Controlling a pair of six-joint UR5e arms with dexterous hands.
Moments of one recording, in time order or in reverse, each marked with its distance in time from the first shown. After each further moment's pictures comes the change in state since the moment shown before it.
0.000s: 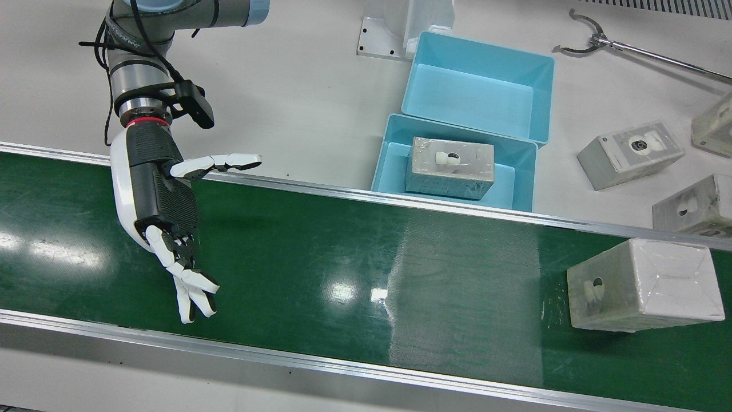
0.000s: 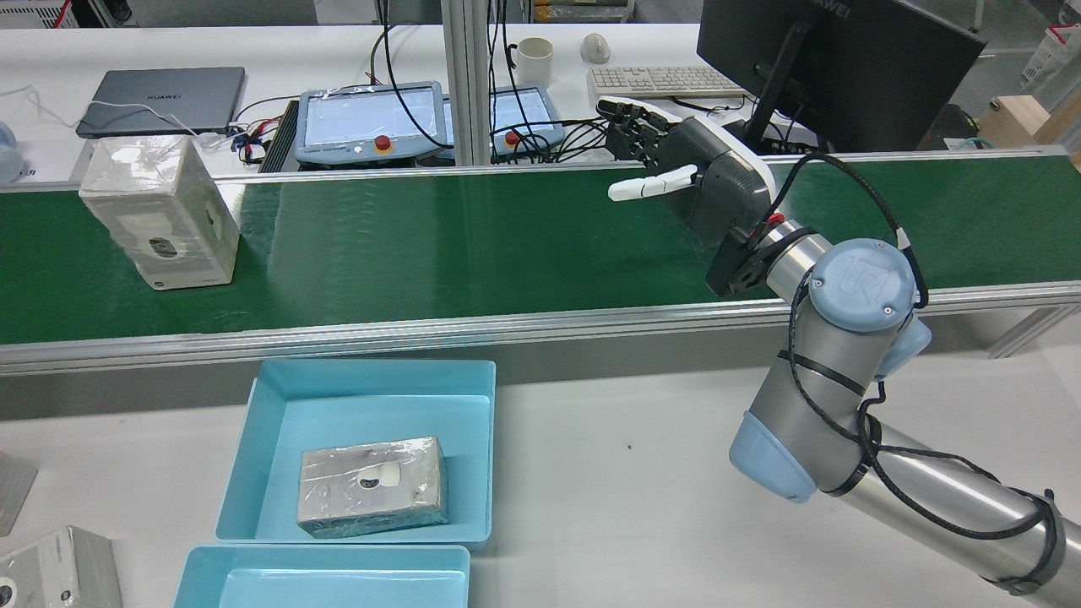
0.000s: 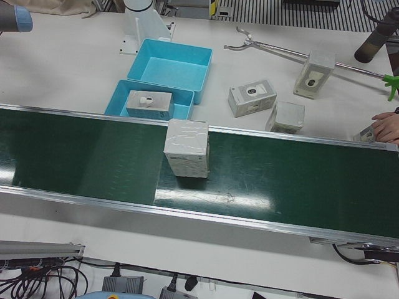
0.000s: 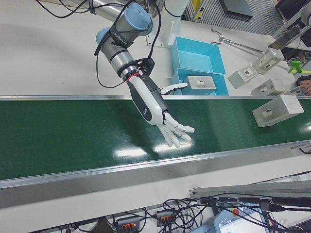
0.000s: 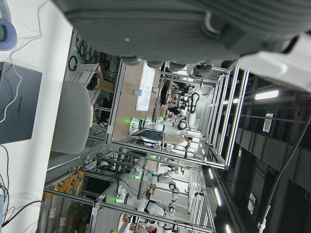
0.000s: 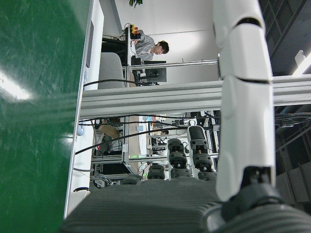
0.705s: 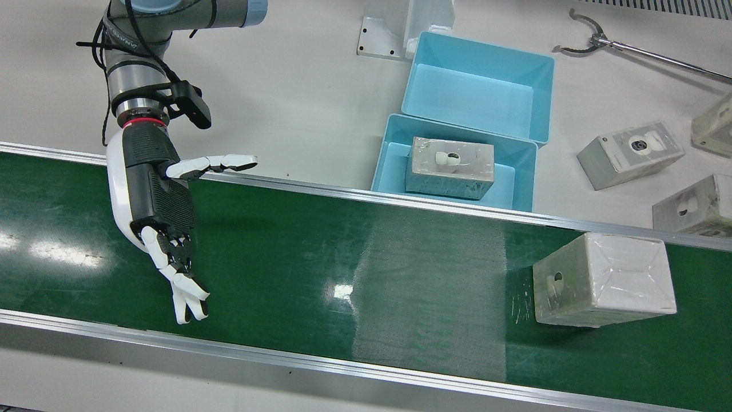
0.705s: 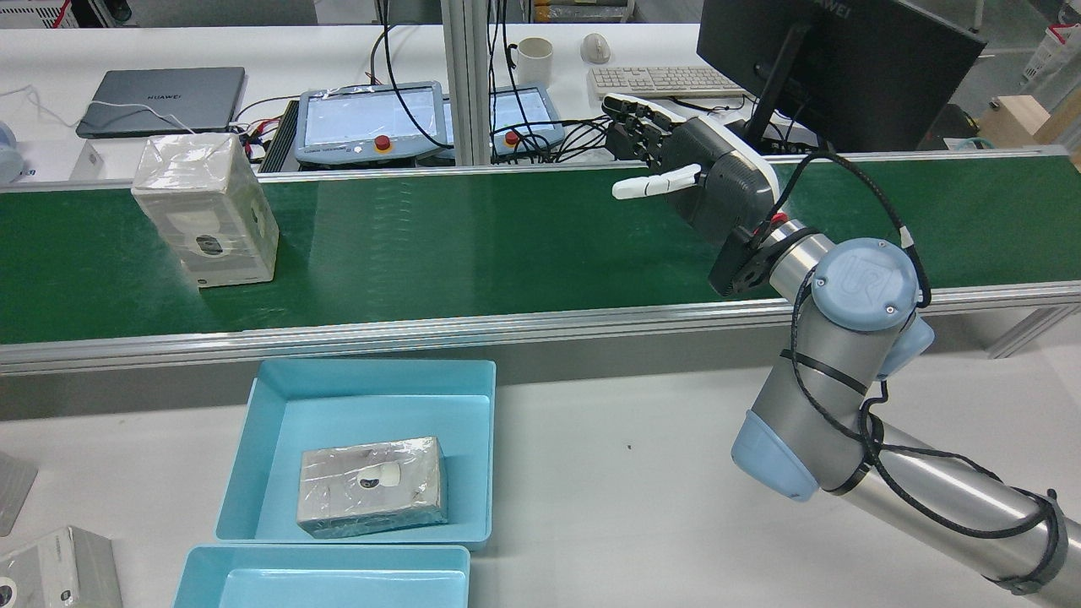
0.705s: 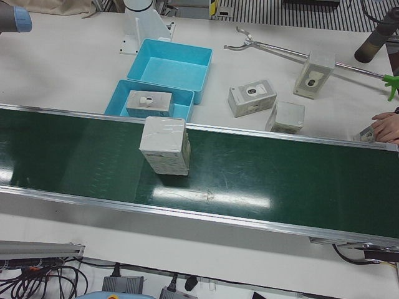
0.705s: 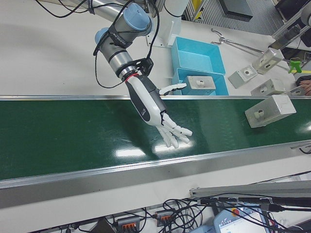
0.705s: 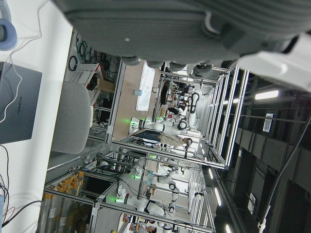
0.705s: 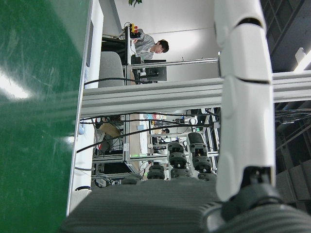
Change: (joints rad) left arm 0.000 0.000 0.000 0.000 0.000 0.000; right arm 0.003 -0.004 -0.002 0.001 -0.001 0.013
